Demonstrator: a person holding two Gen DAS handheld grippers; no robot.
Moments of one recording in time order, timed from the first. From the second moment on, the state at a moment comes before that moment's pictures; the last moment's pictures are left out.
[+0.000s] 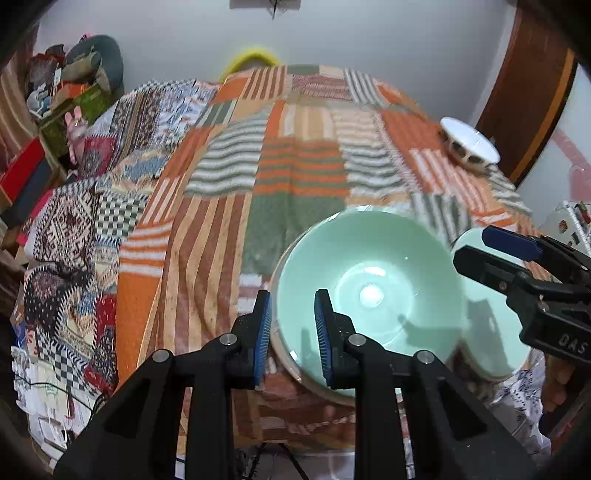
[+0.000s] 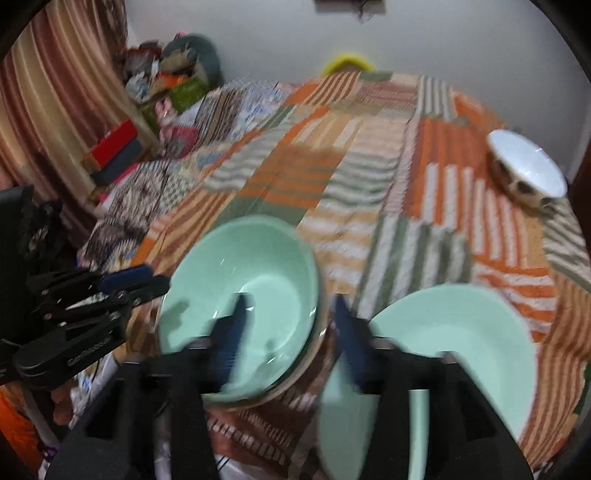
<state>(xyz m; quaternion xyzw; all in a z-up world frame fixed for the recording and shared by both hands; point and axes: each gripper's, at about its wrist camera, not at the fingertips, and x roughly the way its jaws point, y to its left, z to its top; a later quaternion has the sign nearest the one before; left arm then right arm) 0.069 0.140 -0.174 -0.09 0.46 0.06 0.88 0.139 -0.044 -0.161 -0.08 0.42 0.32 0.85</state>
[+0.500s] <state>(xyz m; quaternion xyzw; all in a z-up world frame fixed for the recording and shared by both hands) 0.107 0.078 -0.102 -0.05 0.37 0.01 0.93 0.183 -0.130 -0.117 -0.04 0.38 0.26 0.89</state>
